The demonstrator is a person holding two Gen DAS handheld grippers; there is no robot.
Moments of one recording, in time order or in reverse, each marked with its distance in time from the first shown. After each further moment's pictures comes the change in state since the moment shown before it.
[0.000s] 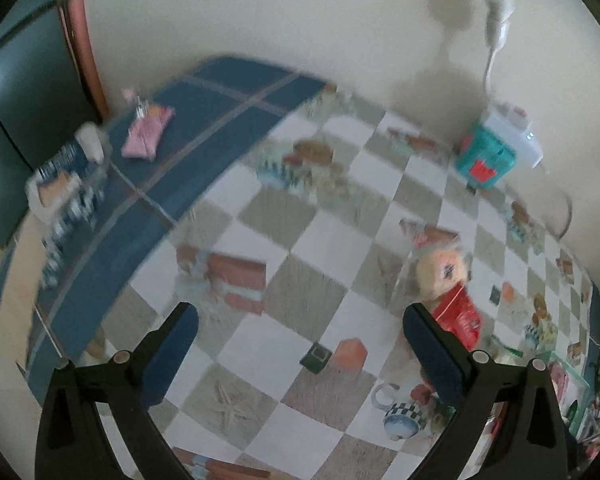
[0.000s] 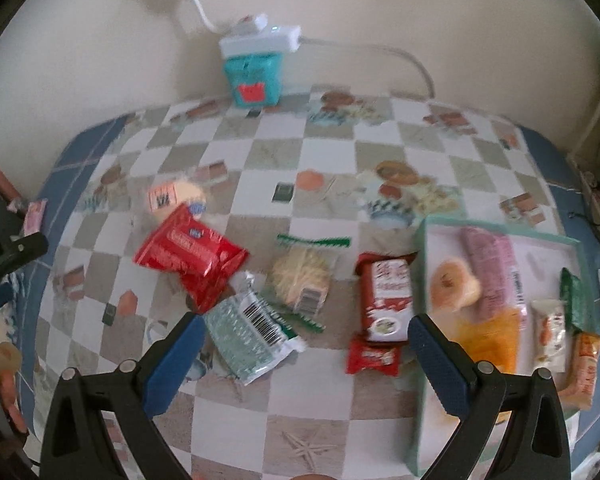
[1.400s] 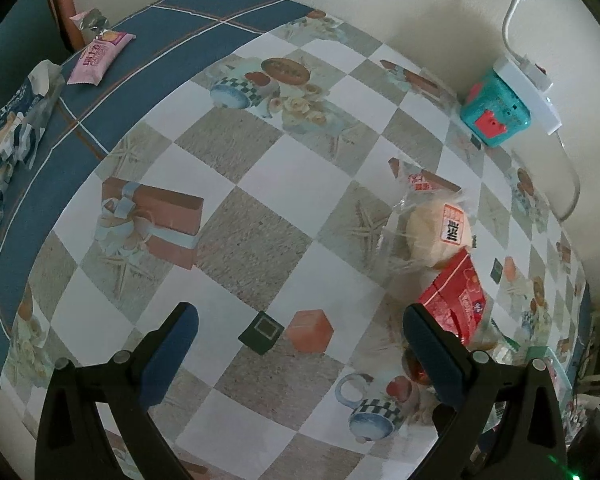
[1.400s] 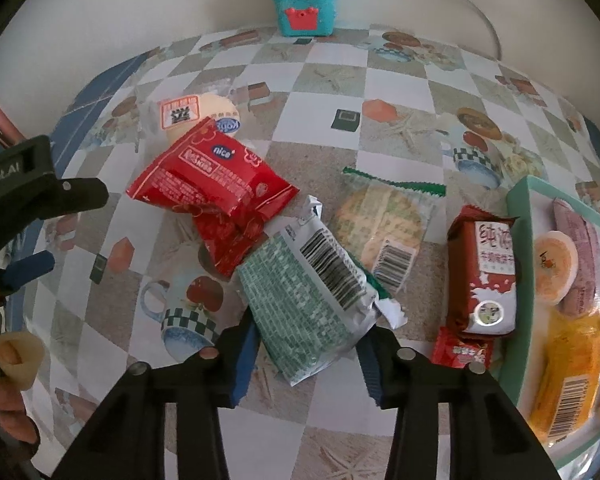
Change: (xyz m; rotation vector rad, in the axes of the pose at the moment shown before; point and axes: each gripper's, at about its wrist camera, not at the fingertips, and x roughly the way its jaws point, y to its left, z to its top) left arm 0.053 -0.028 -0.012 -0.052 0.171 -0.074; right arm 0.048 0.020 -0.014 -0.086 0.109 0.088
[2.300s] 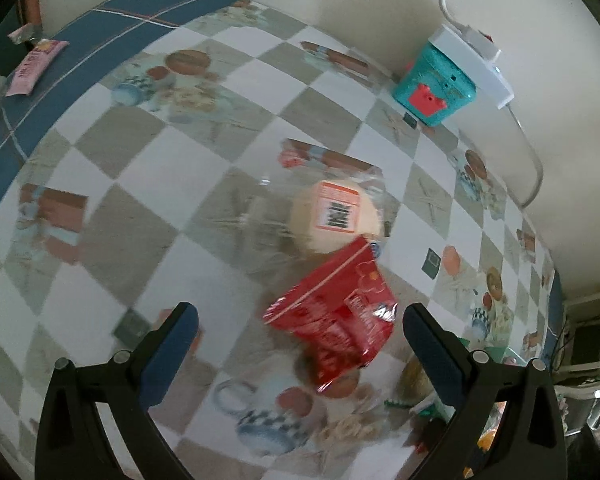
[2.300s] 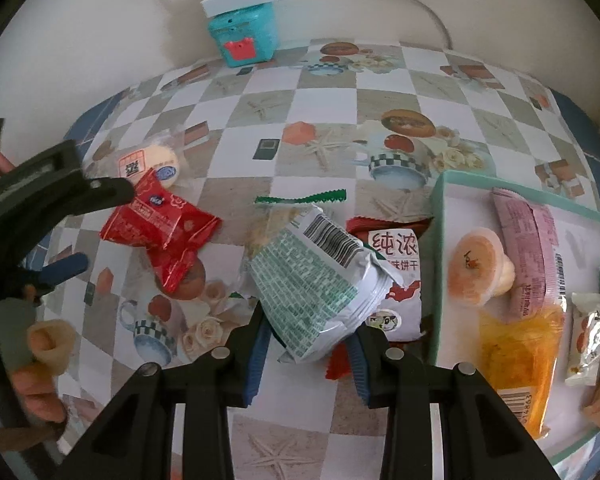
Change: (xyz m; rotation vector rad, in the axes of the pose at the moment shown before) left arm 0.019 -0.073 -0.005 0.044 0.010 -0.122; right arm -0.017 -0.059 0.002 0.100 -0.031 0.038
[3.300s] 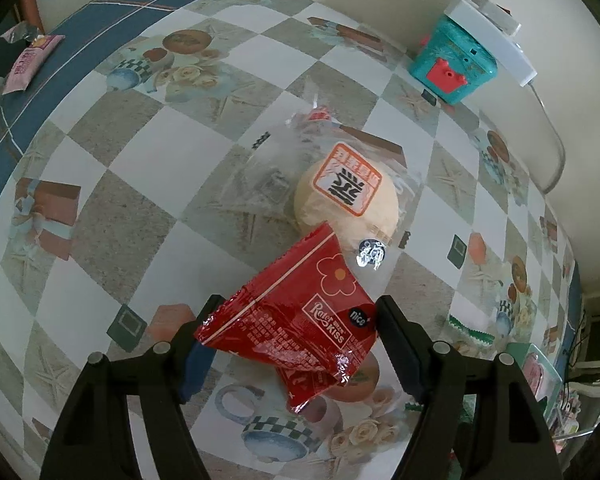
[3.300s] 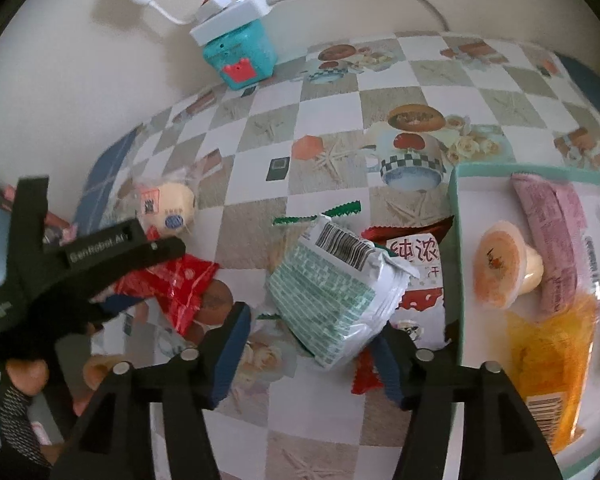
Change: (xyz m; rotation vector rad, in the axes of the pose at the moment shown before) left arm 0.013 0.007 -0.004 0.007 0.055 0.055; right arm 0.005 -0.015 0.006 0.139 -0.025 0.161
